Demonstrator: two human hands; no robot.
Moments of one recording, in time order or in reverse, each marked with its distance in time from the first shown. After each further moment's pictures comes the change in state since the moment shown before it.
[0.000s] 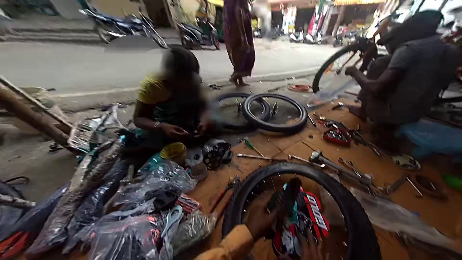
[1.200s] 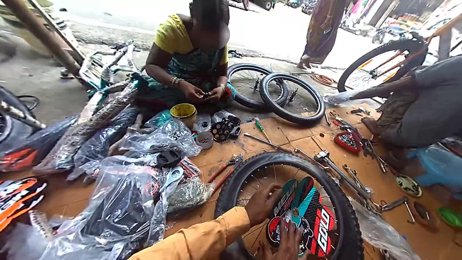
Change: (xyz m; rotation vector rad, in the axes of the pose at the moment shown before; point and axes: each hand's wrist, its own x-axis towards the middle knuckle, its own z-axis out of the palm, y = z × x) left_hand -0.003 0.001 0.008 -0.205 -0.057 0.027; right_hand -0.009 -0.020 0.016 -0.050 0.041 -0.112
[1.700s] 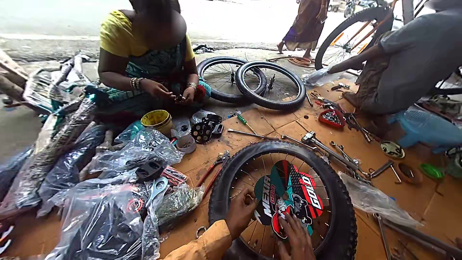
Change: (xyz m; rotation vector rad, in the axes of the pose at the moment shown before) left_hand -0.039 -0.031 0.013 -0.254 0.137 -0.218; right_hand -0.006 0.053 -0.029 0.221 -0.164 -0.183
